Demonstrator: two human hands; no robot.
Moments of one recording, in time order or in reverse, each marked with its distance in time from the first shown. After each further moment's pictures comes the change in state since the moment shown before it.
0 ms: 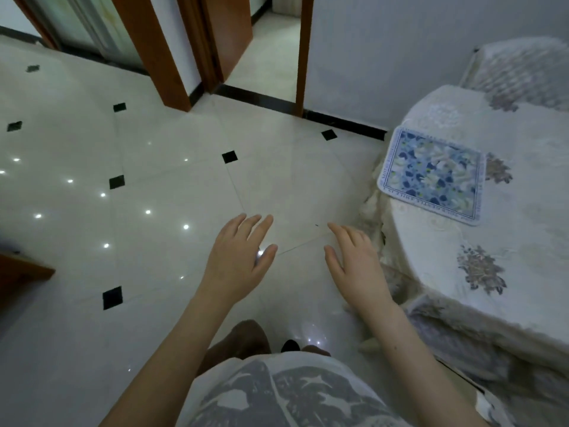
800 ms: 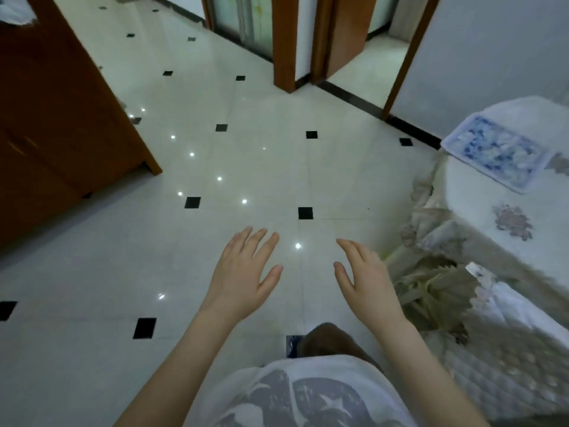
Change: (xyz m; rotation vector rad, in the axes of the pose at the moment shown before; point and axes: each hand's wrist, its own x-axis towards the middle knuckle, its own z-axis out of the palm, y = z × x) left_hand -0.444 0.119 0.035 0.059 0.126 -0.341; right_hand -0.368 -0.029 -0.002 -0.017 -0.195 -0.332
